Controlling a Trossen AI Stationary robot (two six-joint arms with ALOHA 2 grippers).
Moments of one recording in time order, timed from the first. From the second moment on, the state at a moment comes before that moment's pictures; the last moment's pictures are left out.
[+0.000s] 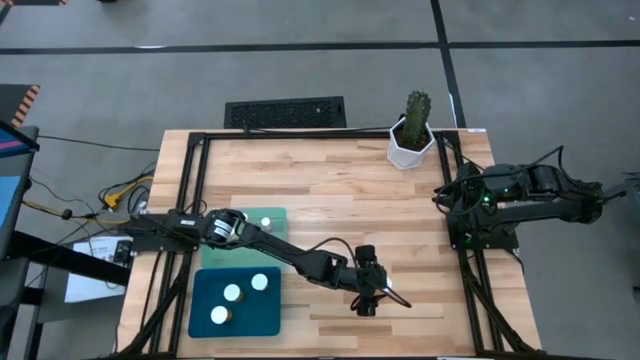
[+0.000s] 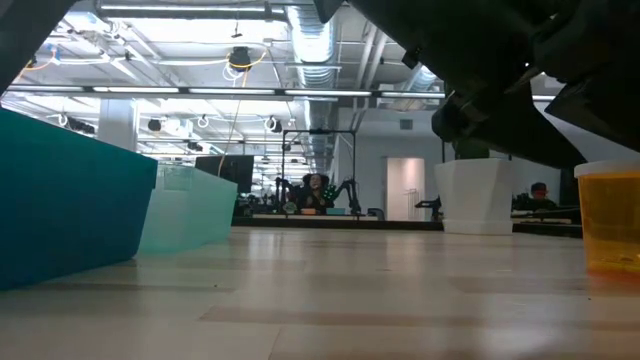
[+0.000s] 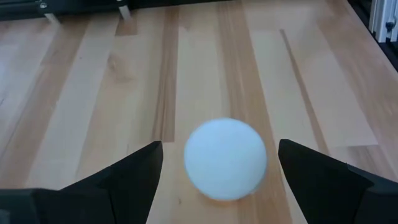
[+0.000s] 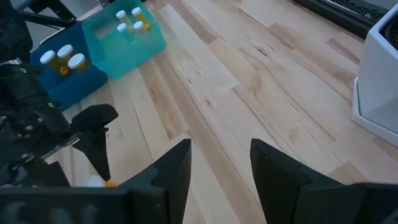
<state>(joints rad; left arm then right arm) -0.33 2.41 1.95 -0.20 -0.27 -0.14 0.01 0.35 0.78 -1.04 0.18 0.54</state>
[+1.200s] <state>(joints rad) -0.32 2.41 1.99 -0.27 -0.25 -0.28 0.01 0.35 0.78 -1.04 0.18 0.54</state>
